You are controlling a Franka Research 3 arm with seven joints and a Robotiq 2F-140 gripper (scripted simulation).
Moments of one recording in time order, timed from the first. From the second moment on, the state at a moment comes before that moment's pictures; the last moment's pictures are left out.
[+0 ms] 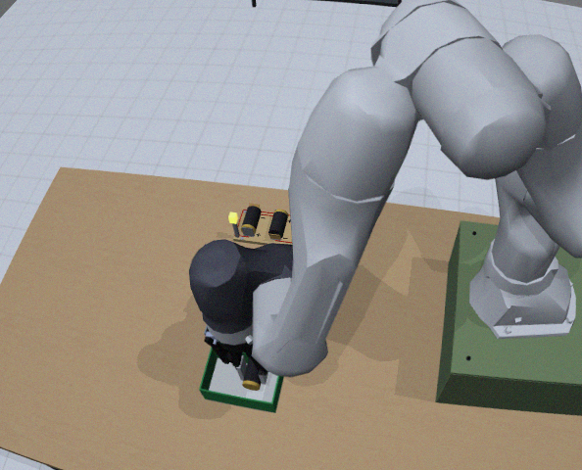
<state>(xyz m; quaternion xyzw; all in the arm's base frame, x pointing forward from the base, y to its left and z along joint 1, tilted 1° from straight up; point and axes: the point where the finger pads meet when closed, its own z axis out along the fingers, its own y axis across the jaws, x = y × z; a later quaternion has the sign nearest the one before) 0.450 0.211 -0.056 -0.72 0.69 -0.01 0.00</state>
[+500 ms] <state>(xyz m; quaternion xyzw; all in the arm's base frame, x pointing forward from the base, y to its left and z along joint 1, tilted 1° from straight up) 0.444 0.209 -0.105 -0.72 0.70 0.00 -0.01</state>
